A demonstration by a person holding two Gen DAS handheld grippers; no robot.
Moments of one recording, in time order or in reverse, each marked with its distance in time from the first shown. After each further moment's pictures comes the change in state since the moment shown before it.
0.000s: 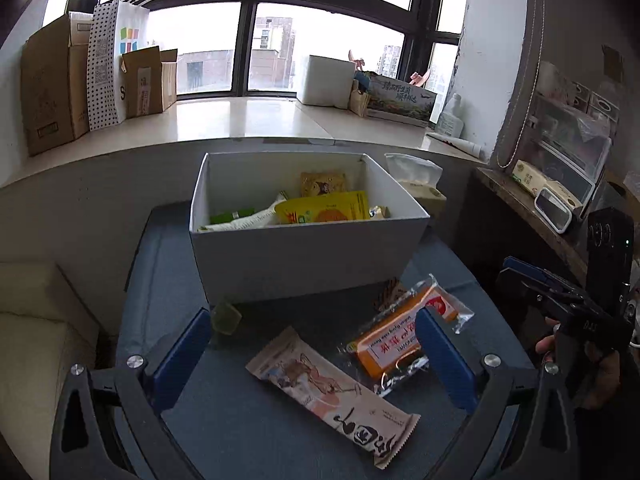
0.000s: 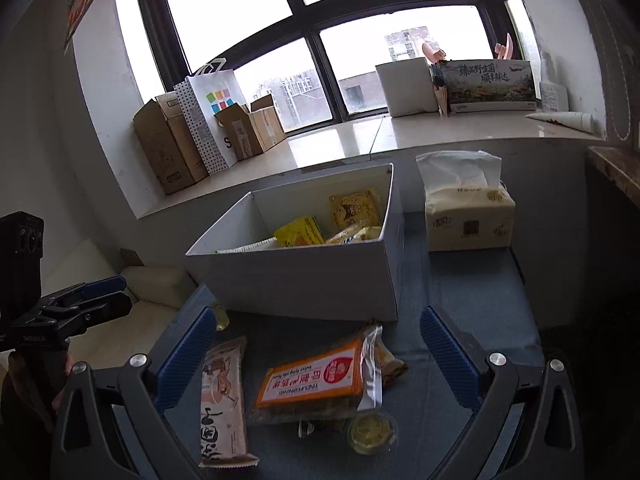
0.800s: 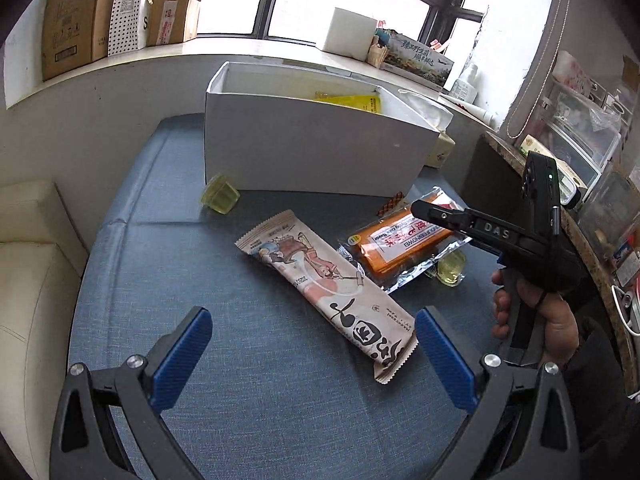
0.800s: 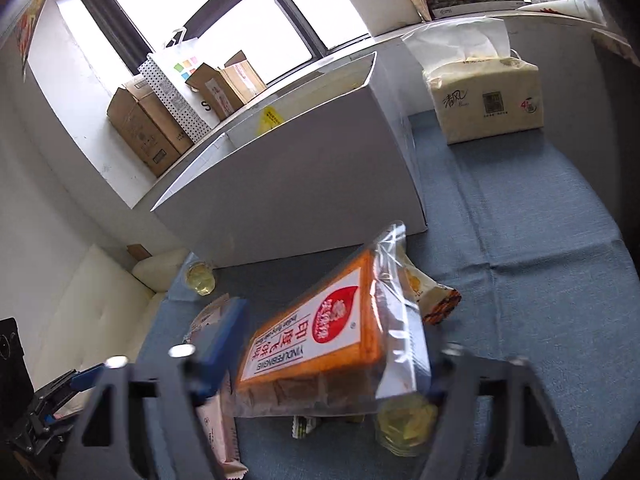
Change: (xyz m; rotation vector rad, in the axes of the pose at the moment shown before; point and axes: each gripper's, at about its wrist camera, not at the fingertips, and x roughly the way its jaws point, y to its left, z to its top) left arm 0.009 0.006 -0.085 -0.110 0.132 -0.008; right arm 0.095 -0.031 -0.045 0.148 0.171 0.059
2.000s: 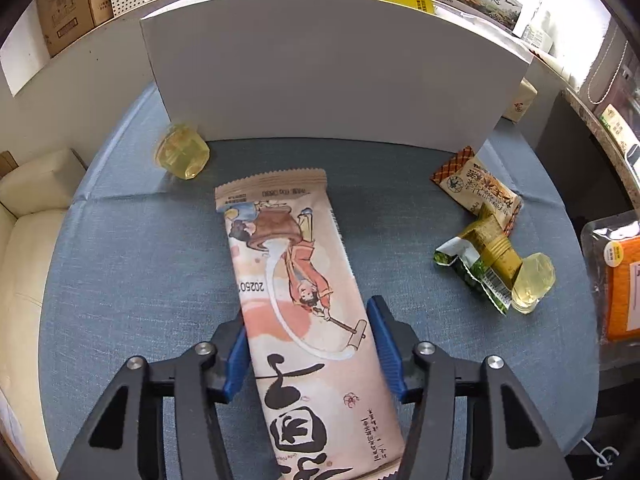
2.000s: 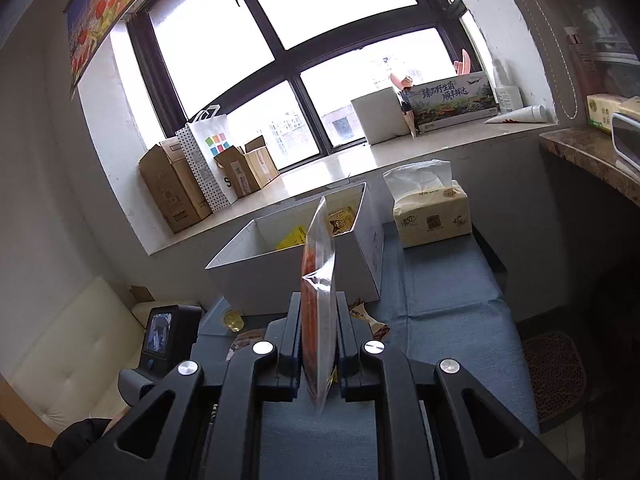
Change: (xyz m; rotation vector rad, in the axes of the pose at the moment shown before) left arm 0.105 -0.035 0.024 -0.056 0.219 0.222; right arm -0.171 0.026 -0.025 -0.083 -0.323 -0.046
